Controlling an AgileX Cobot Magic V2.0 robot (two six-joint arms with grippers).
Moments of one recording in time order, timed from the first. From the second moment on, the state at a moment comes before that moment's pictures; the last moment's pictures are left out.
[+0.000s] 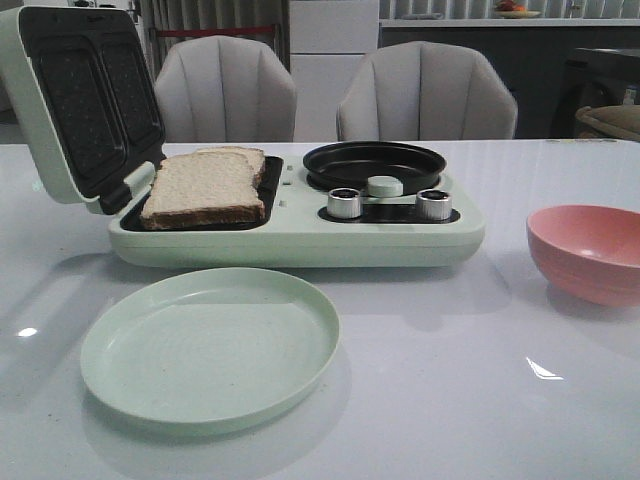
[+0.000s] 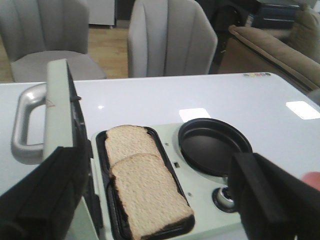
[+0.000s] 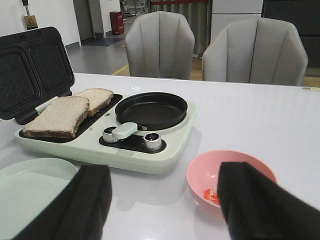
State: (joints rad) left arm -0.29 0.99 -0.98 -0.28 0.34 0.09; right arm 0.28 0.10 -0.22 0.12 0.23 -0.03
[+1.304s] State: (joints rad) left arm 0.20 1.43 -1.33 -0.58 0.61 0.15; right arm 0.28 0.10 -0.22 0.12 0.23 -0.03
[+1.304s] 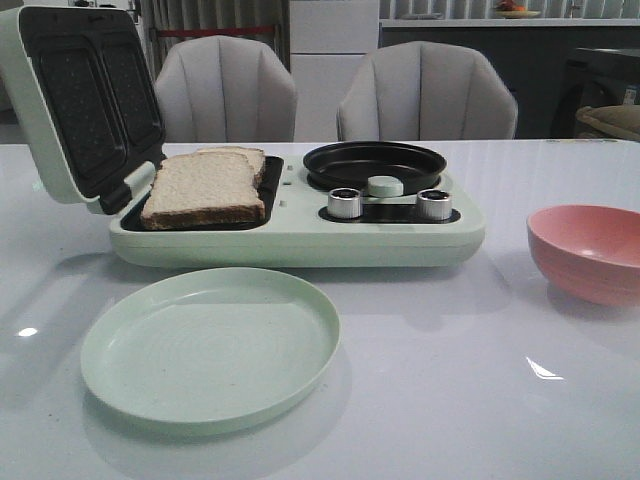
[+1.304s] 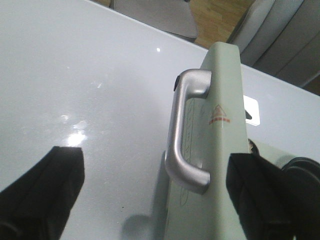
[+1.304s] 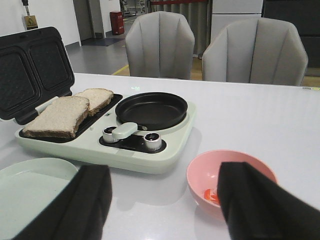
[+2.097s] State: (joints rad) left arm 0.23 1.81 -1.54 -1.01 0.84 0.43; right arm 0.28 0.10 -0.22 0.12 0.23 -0.03
